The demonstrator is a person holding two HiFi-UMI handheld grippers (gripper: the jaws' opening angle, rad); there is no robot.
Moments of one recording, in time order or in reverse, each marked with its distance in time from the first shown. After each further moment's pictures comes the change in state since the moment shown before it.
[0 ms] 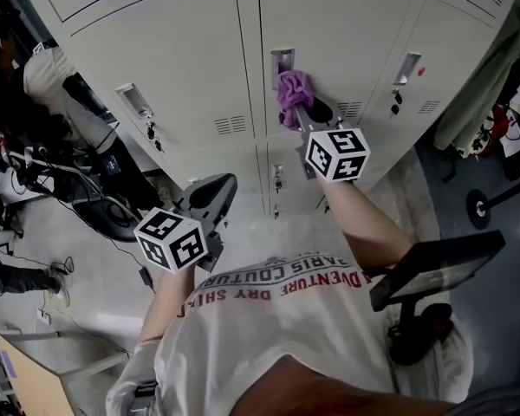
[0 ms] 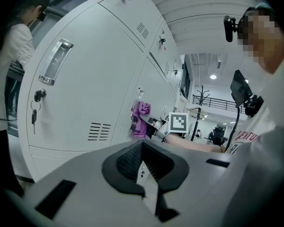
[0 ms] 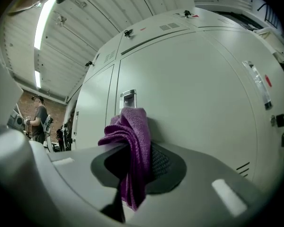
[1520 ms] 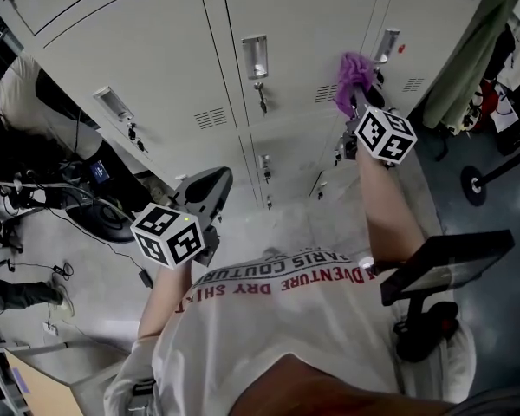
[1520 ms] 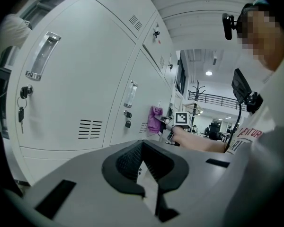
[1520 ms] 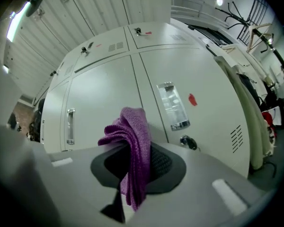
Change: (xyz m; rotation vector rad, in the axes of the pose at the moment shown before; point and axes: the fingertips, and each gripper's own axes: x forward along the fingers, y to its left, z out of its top) left arm 0.018 -0.017 -0.011 0.035 0.041 -0.045; right arm -0.099 -0.158 0.016 0.111 -0.033 -0.355
